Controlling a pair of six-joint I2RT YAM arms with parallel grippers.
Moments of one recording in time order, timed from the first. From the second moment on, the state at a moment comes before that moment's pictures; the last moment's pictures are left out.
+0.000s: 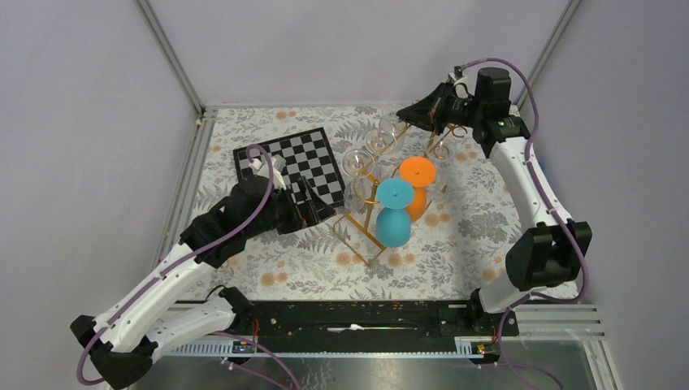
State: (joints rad) left arm -0.73 0.85 0.98 -0.67 0.05 -0.90; right arm 0.13 1.57 1.53 -0.32 -0.87 1.13
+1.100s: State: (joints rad) left arm -0.78 1.11 1.41 -0.60 0.22 -0.91; right arm 0.12 1.55 1.48 -0.25 -0.90 1.10
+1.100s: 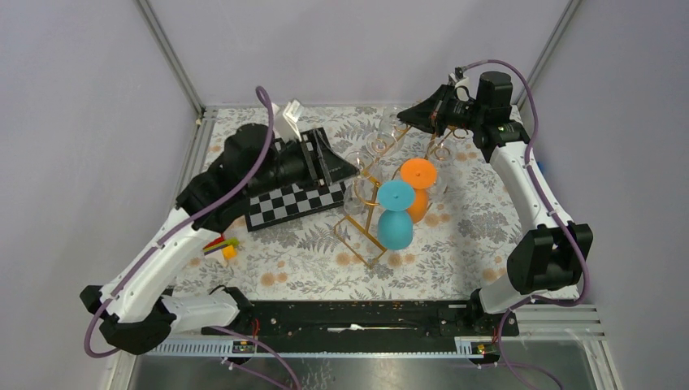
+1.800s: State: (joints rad) left arm -0.91 1.85 2.27 -0.87 0.11 -0.60; right arm 0.11 1.55 1.47 -0.24 -0.91 1.11
